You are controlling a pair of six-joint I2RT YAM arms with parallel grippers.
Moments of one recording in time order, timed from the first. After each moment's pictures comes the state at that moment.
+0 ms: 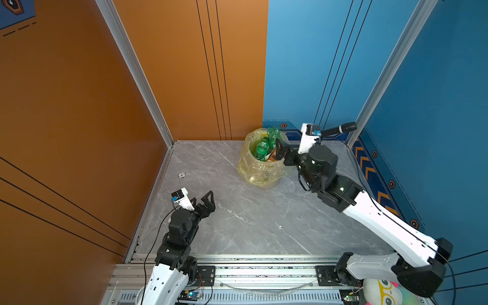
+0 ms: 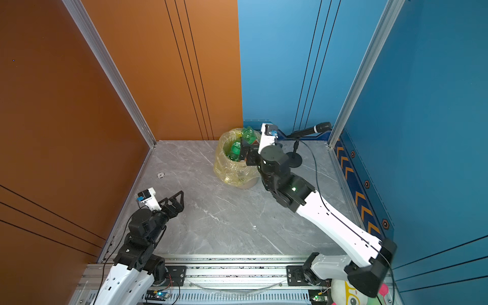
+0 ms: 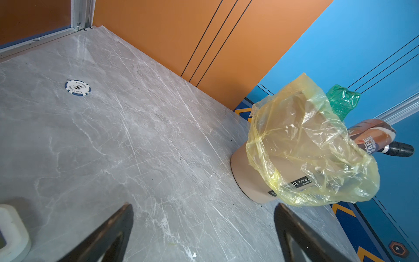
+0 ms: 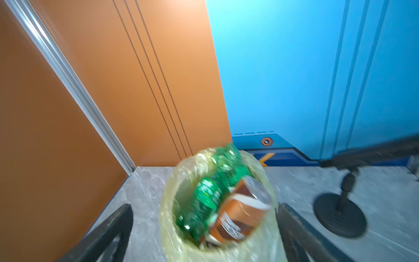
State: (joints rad) left arm -0.21 0.38 0.29 -0.14 -0.09 -0.64; right arm 0.77 1.16 1.25 -0.18 0.53 0.32
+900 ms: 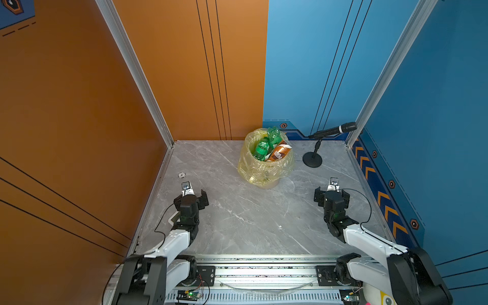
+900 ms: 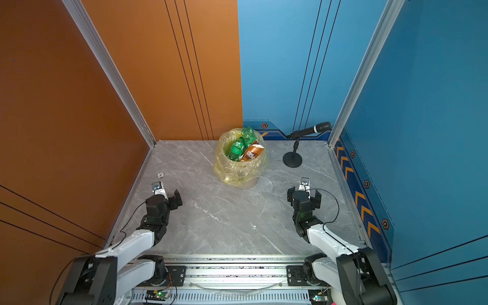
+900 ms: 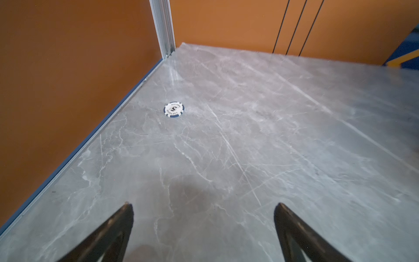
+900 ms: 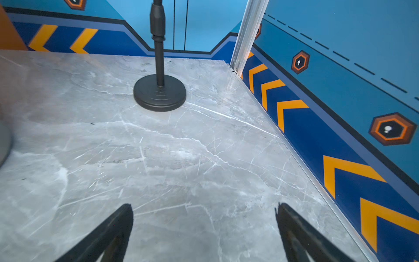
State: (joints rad) left arm -0.06 1.20 0.25 0.53 -0.33 -0.13; right arm 0.24 1.19 0.31 0.46 0.57 0.06
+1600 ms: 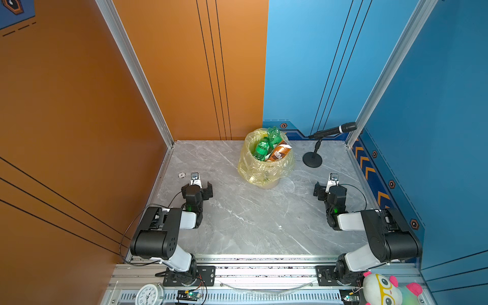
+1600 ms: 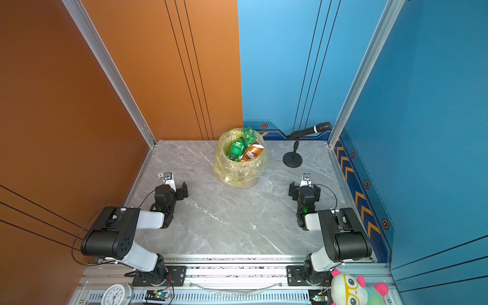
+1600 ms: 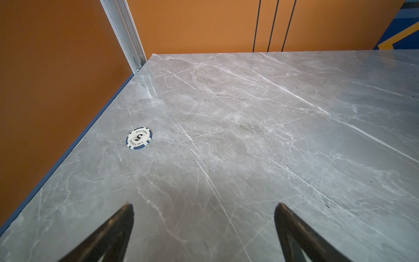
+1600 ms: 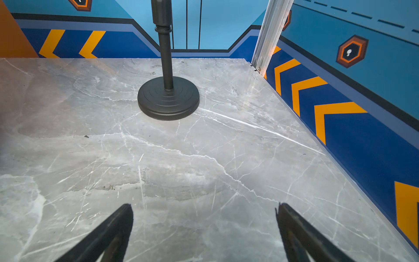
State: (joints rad) left arm -0.05 1.56 0.37 0.83 -0.24 -0.02; right arm 0.08 1.53 0.34 0.83 0.32 0.03
